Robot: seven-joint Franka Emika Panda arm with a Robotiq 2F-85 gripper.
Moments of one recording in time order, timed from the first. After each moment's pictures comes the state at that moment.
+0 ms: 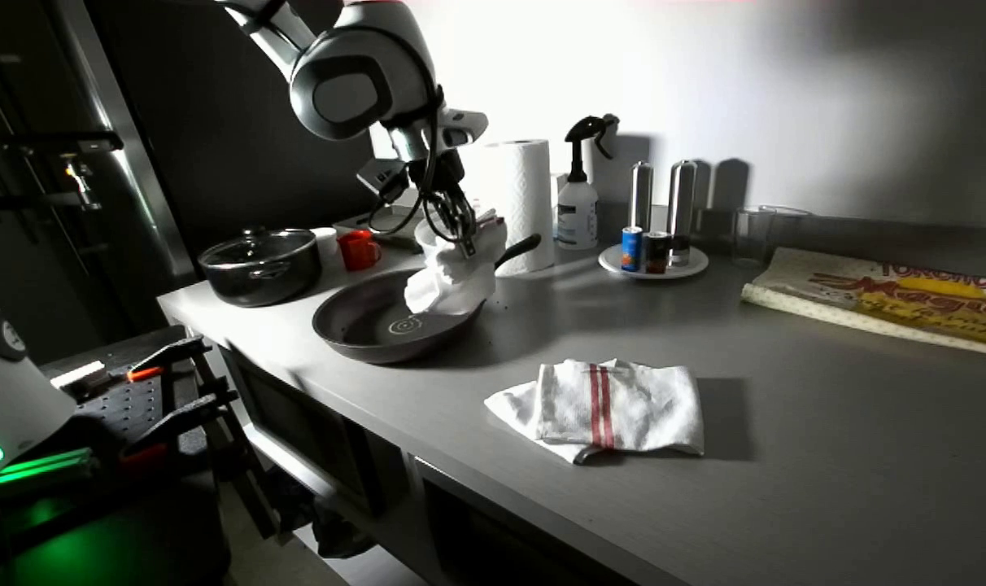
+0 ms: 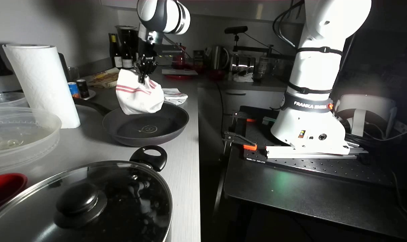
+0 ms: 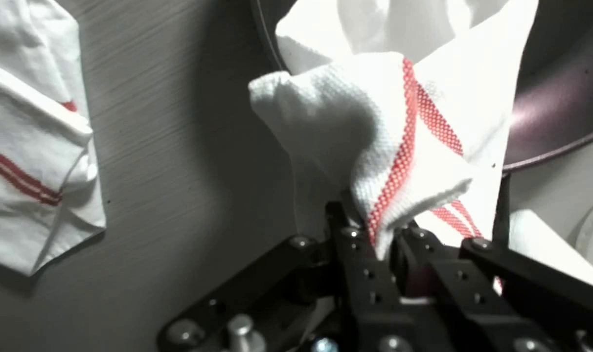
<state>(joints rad) -0.21 0.33 0.03 -2.23 0.12 2.85 -0.12</state>
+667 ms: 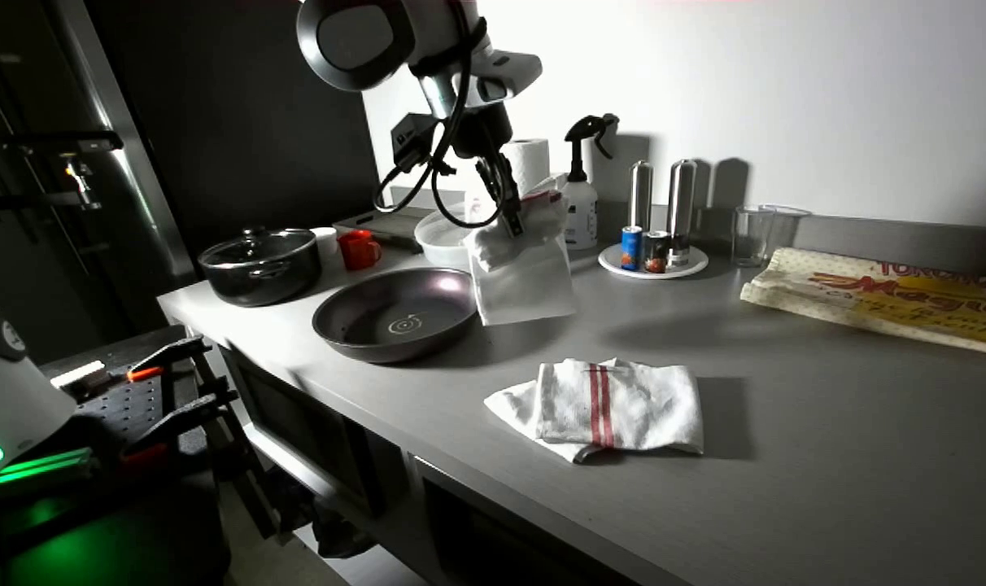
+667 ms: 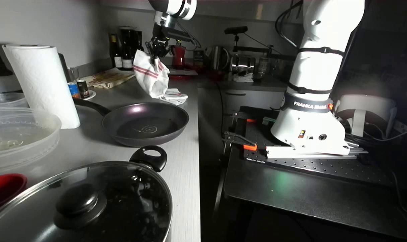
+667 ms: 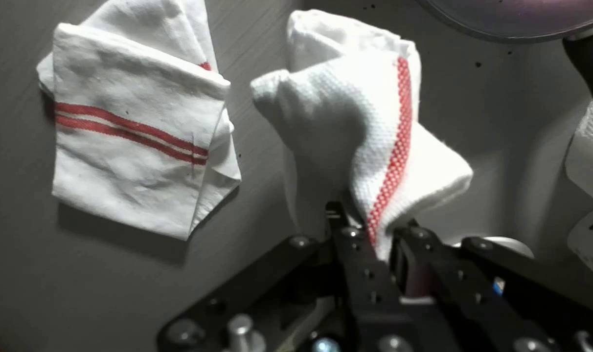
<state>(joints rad) -0.32 0.30 -0.05 -2.12 0.26 2.72 -0.14</state>
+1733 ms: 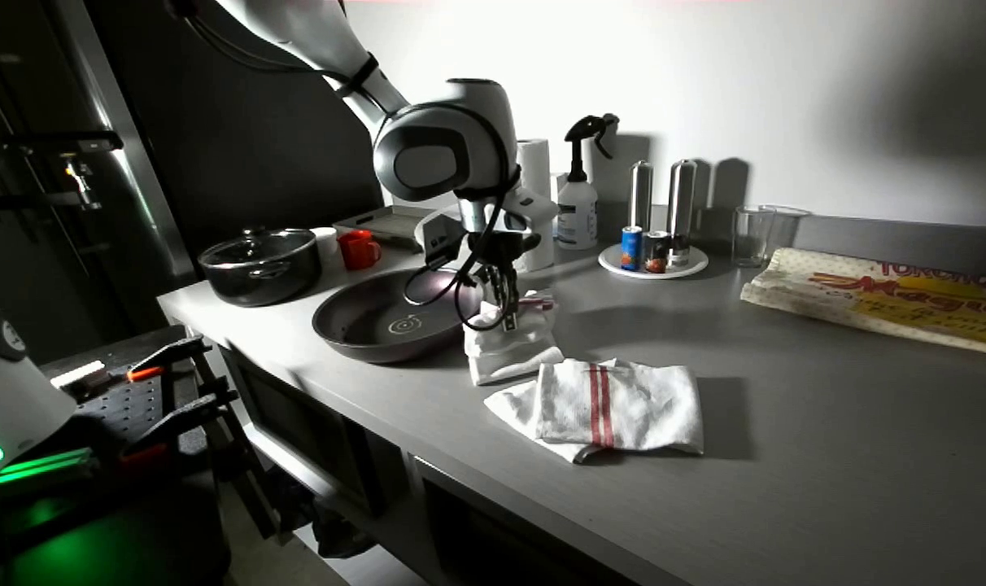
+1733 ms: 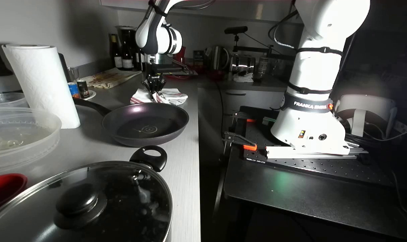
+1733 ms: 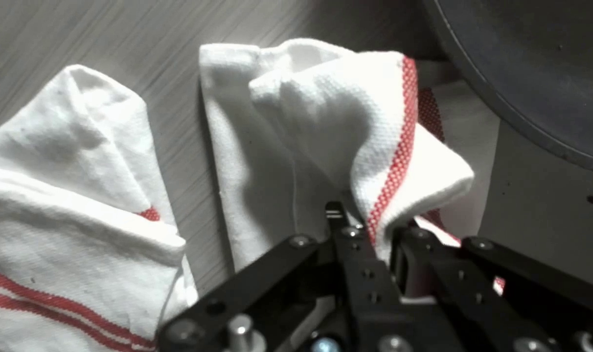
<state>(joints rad) -0.22 0.67 -0.10 -1.91 0.17 2.67 0.03</state>
